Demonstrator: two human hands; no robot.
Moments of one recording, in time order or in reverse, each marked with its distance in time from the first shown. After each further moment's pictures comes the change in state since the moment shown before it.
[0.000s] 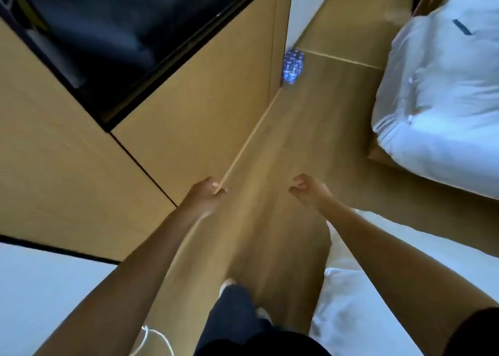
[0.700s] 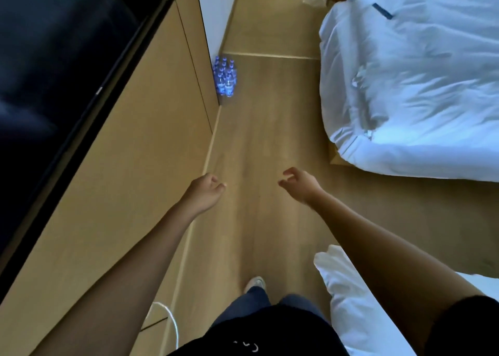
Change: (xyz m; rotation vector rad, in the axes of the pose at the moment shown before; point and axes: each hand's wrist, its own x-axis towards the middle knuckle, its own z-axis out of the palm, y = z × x) left_hand 0.372 0.220 -0.012 0.098 -0.255 0.176; right_hand 0.300 -0.036 -0.177 0.241 0.149 0.211
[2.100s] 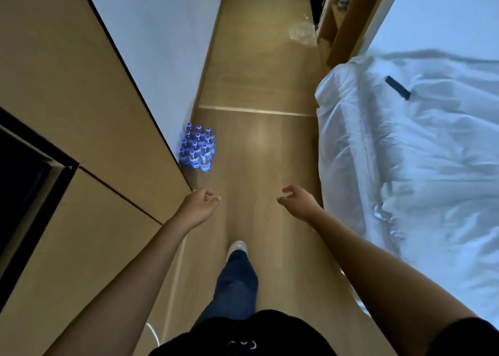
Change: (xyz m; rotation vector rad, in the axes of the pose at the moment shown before) left_hand 0.688 0.254 -0.153 -0.113 -0.032 -0.012; right_hand 0.626 -0.233 -0.269 0.036 -0.012 0.101
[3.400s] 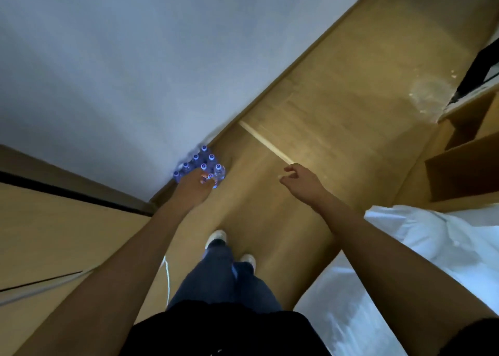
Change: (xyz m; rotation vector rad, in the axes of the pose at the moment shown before) left_hand 0.498 0.280 -0.088 -0.337 0.352 -0.485; right_hand 0.601 -0.317 -0.258 -0.346 -0.339 -0.312
